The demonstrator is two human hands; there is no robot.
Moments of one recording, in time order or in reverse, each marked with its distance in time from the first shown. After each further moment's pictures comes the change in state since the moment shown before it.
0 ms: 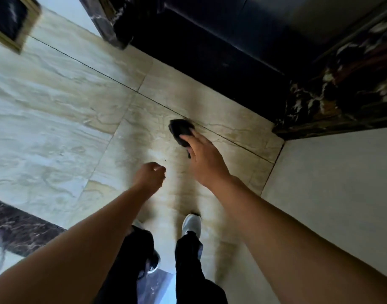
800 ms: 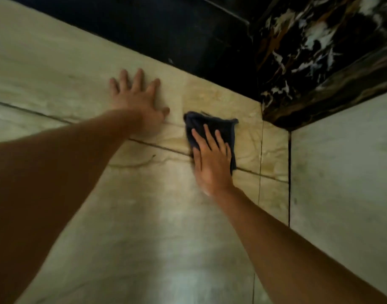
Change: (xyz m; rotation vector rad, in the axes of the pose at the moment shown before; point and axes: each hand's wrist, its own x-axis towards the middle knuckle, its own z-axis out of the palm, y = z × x) left_hand 0.502 0.123 0.354 1.048 0.295 0.872; right_hand 0.227 0.549 0.207 -0.328 0.470 0.241
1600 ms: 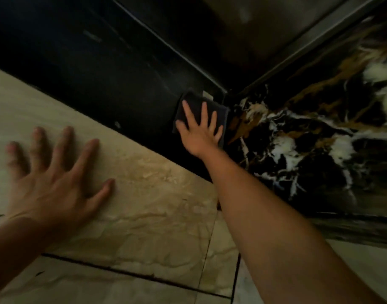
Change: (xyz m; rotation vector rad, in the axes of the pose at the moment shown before) left_hand 0.038 0.011 0.069 -0.131 0.272 -0.124; right_hand 0.332 0.097 -0.060 -0.135 -0.210 0.053
